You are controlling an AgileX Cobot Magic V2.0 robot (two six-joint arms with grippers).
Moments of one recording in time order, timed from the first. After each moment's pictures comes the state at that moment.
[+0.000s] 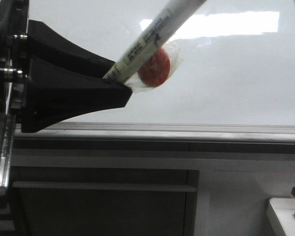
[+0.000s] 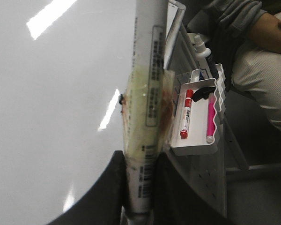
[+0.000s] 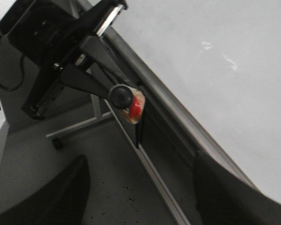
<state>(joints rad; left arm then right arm) -0.61 1.27 -0.37 0.88 -0.81 0.01 0.71 0.68 -0.60 0.55 0.50 -0.70</state>
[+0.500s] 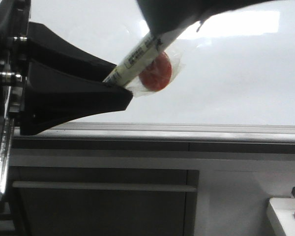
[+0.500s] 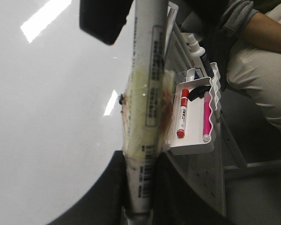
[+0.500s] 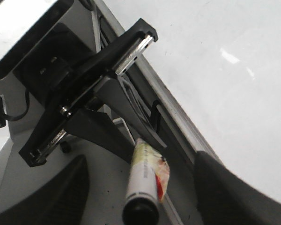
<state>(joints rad) -0.61 1.27 -0.37 0.90 -0.81 0.01 0.87 0.95 -0.69 0.56 0.29 -0.71</state>
